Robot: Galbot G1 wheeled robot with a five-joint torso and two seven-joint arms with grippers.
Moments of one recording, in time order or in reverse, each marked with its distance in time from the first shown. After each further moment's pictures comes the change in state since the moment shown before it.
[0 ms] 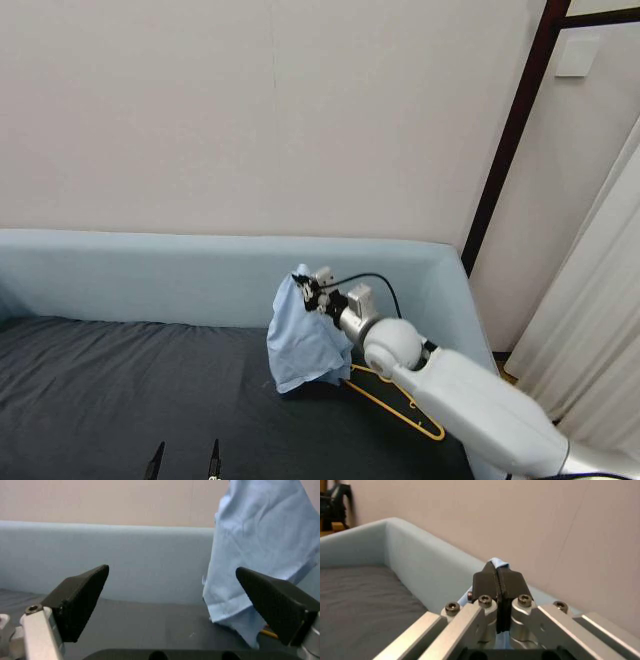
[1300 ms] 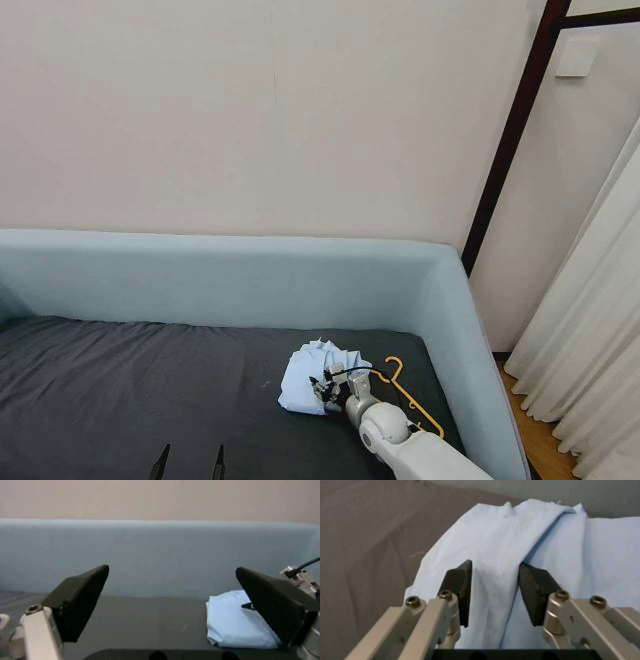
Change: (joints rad) left arm 0.016 0.020 0.007 -0.005 0.003 0.021 0.025; right arm -0.439 0.250 0.148 -0.561 -0.096 0.001 -0.066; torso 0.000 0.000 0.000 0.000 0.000
